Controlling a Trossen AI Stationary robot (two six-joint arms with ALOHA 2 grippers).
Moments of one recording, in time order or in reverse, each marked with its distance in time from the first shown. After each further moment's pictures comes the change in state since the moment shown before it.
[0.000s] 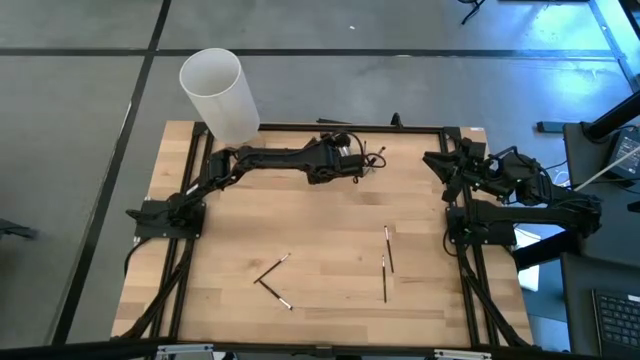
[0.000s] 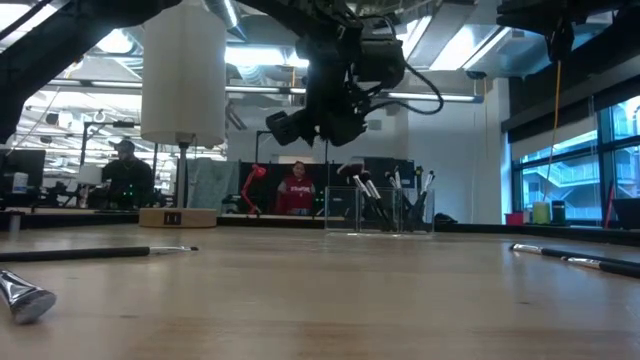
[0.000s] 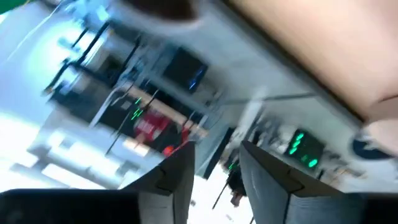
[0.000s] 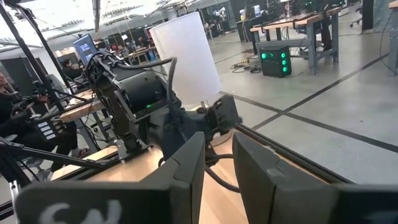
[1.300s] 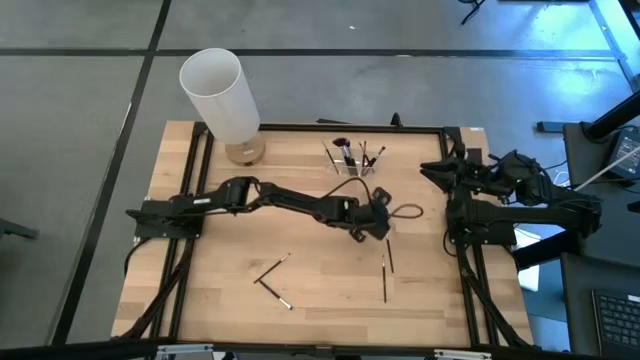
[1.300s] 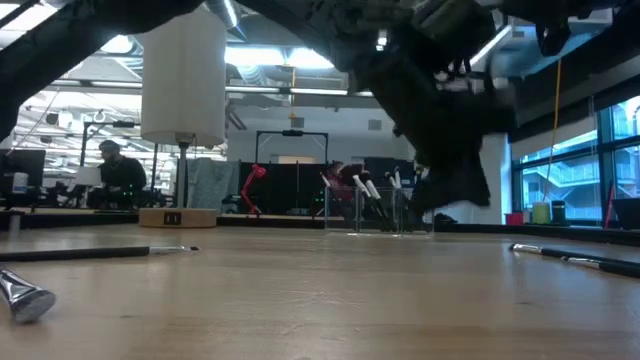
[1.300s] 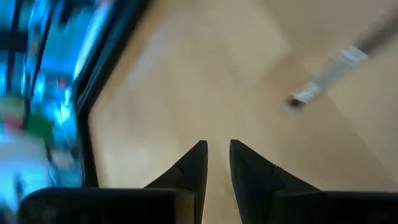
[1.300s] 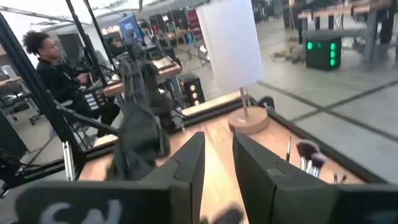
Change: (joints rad) left arm -0.238 0.193 -0.001 0.842 0.741 -0.345; right arm 0.000 -0.001 0.000 -0.012 -0.193 -0.041
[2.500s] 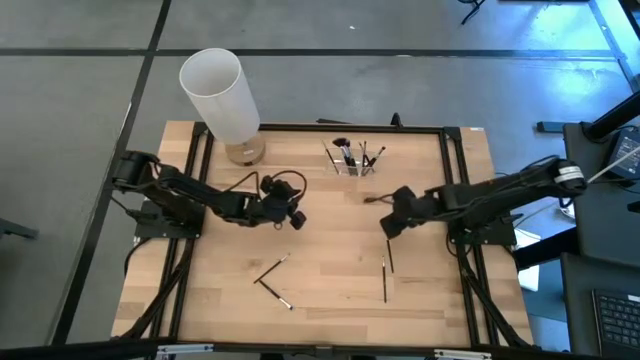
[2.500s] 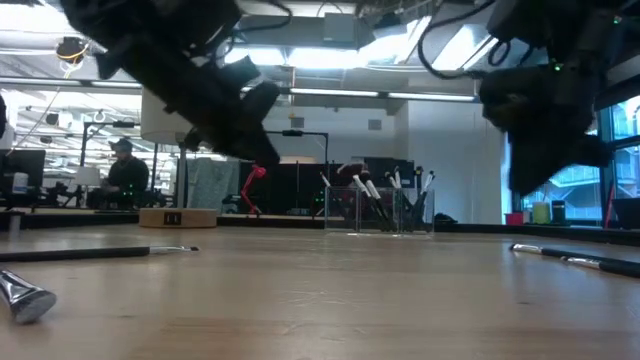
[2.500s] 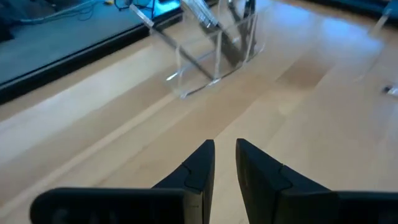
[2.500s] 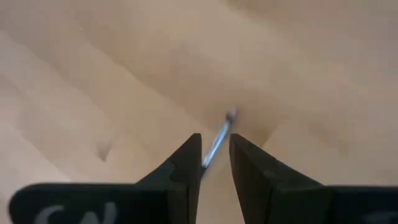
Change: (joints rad) left arm -0.062 -0.927 -1.356 0.508 -0.316 -1.340; right arm 0.268 0.798 0.000 -0.274 0.021 0.899
